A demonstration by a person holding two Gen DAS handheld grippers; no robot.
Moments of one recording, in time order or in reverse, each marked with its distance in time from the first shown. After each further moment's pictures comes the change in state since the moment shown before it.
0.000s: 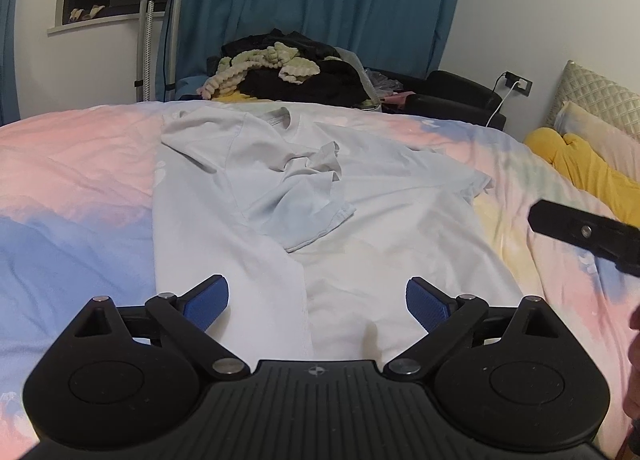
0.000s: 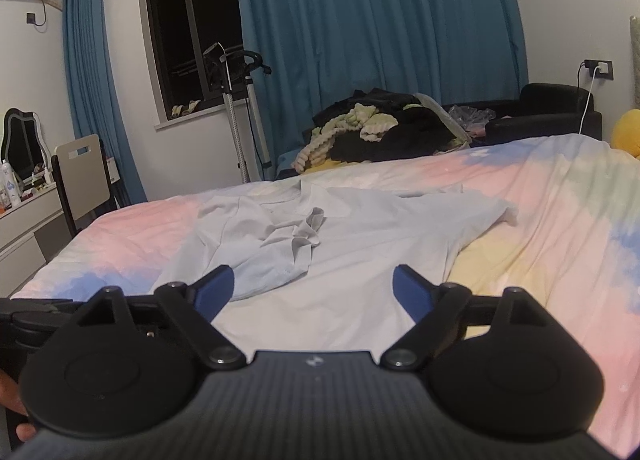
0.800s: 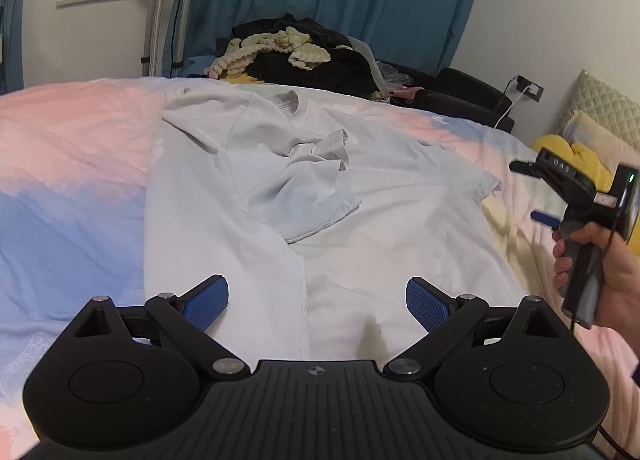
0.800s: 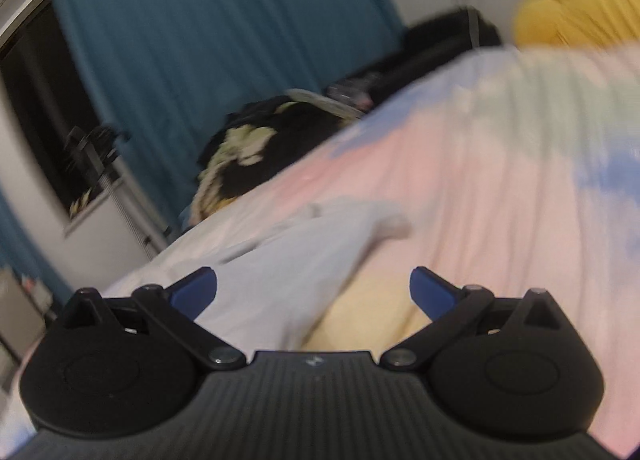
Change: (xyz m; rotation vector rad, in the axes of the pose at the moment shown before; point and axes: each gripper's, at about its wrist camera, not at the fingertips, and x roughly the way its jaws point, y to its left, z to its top) left arm 0.021 0.010 0.002 -0.085 0.044 -0.009; right arm 0.128 -0.211 0.015 0.527 -0.037 -0.215
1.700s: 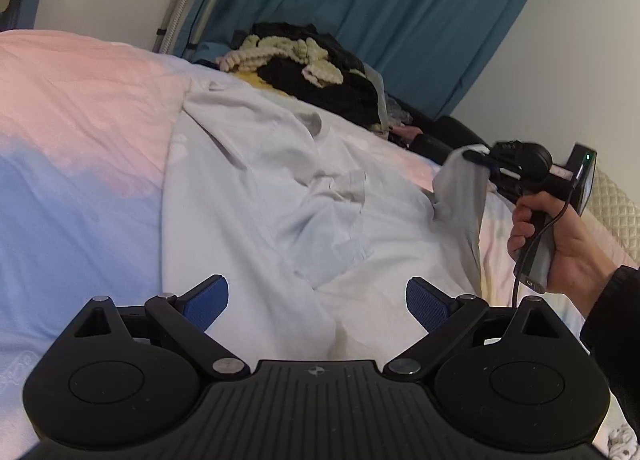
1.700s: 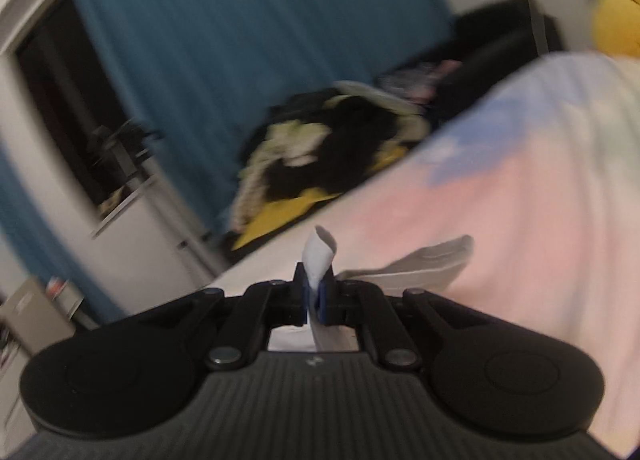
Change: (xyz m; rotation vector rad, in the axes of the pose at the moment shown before) left arm 0.003 0.057 0.021 -0.220 -0.052 -0.102; right arm 0.074 0.147 0.030 -0.181 0.069 0.192
